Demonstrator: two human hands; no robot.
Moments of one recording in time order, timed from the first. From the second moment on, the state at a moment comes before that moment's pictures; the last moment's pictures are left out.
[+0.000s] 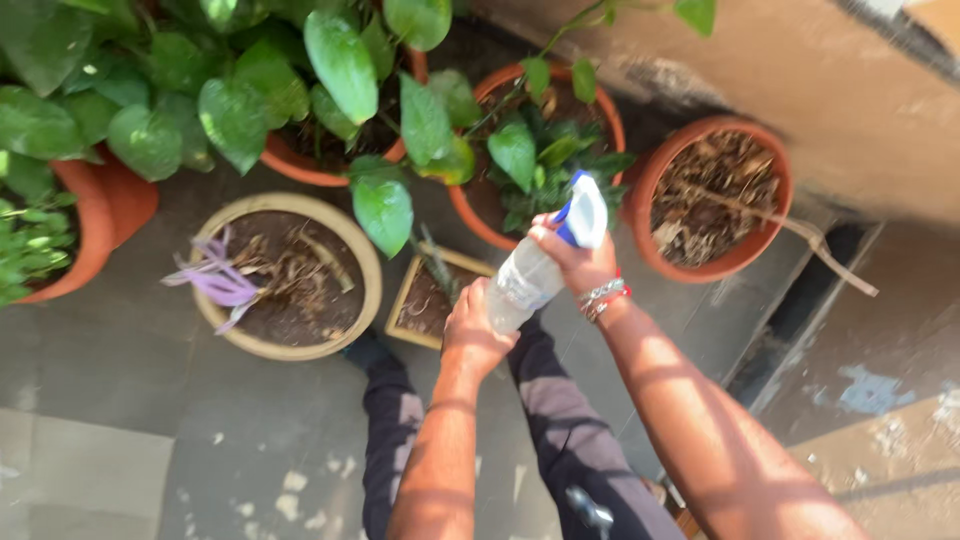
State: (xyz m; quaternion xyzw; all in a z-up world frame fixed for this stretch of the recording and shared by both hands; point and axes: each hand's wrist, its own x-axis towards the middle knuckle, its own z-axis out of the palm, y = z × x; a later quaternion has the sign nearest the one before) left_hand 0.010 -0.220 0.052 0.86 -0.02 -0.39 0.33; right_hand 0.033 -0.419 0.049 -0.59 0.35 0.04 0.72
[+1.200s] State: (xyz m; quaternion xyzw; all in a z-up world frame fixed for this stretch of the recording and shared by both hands) left_hand 0.025 -0.223 0.049 0.83 -0.01 -0.50 0.23; right_hand 0.030 -0.428 0.051 -0.57 0.43 0.10 0.69
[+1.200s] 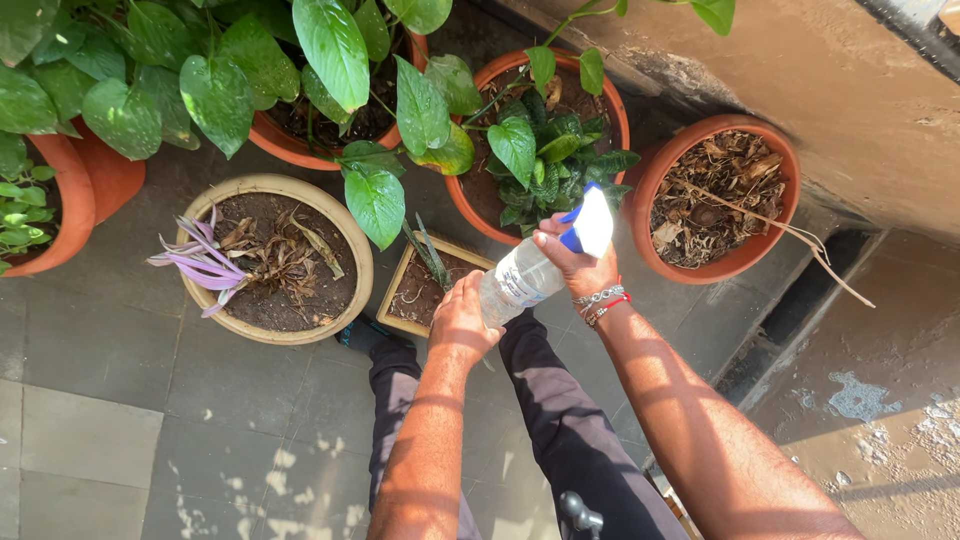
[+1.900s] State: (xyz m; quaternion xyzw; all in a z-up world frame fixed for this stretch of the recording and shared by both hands) left_hand 0.033 -0.223 0.053 0.85 -0.04 -0.48 0.21; right_hand 0.025 -0.427 0.050 -0.55 0.42 0.06 0.72
